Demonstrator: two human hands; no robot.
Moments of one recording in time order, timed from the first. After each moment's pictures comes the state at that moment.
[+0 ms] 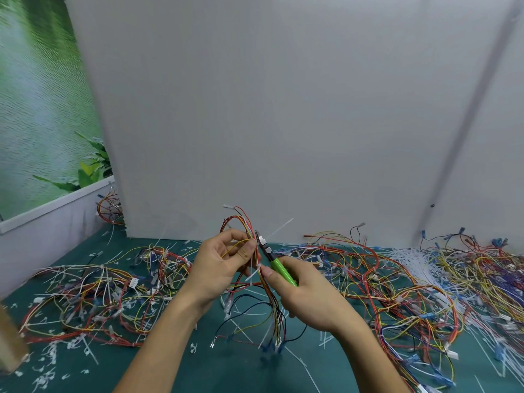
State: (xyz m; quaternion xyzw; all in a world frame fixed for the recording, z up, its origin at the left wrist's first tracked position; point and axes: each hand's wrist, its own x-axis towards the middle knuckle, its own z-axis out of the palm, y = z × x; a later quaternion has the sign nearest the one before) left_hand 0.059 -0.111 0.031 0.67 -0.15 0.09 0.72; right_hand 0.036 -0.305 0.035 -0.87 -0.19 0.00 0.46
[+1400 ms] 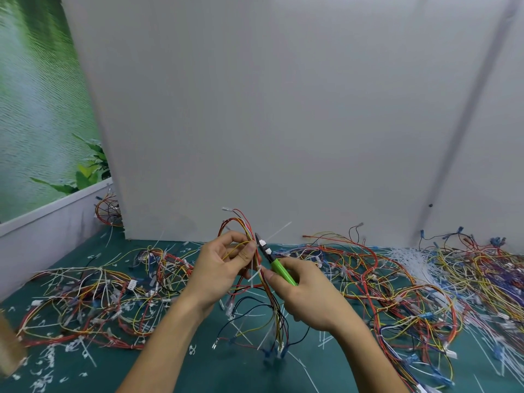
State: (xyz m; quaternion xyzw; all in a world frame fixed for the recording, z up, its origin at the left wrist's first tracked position) left_hand 0.059 -0.116 0.029 0.68 -0.13 0.09 0.72; right_hand 0.038 -0.306 0.034 -0.87 -0.17 0.00 0.46
